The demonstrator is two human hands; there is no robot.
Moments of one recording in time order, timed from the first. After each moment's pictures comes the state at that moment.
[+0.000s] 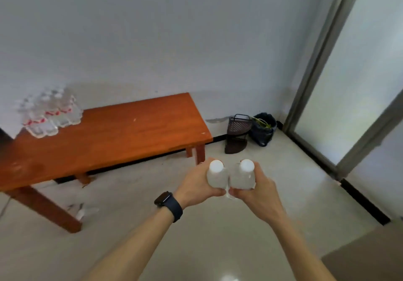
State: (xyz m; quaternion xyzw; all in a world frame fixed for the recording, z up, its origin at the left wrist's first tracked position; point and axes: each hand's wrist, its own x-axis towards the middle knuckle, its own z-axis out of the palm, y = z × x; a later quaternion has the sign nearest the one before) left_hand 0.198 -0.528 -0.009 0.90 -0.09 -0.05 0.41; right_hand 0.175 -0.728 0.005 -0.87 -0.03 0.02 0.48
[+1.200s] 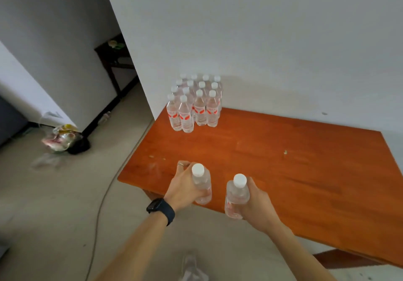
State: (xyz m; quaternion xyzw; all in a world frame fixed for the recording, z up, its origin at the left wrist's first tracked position) left_hand 0.344 0.127 -0.083 0.88 0.29 0.03 0.36; right_hand 0.457 -0.080 -0.090 -0.85 -0.29 0.26 0.37
